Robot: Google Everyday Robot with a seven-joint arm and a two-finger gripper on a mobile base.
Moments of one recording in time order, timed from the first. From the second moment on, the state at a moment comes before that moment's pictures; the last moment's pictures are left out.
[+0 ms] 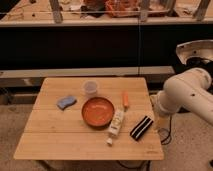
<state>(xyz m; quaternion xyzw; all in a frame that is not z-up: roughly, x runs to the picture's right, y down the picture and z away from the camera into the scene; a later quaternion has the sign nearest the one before) 0.198 0.120 0.638 -0.24 -0.03 0.02 0.97</state>
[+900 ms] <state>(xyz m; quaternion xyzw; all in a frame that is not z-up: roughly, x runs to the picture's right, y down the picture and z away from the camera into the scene) -0.021 0.116 0.638 -0.25 -0.07 -0.10 0.96</state>
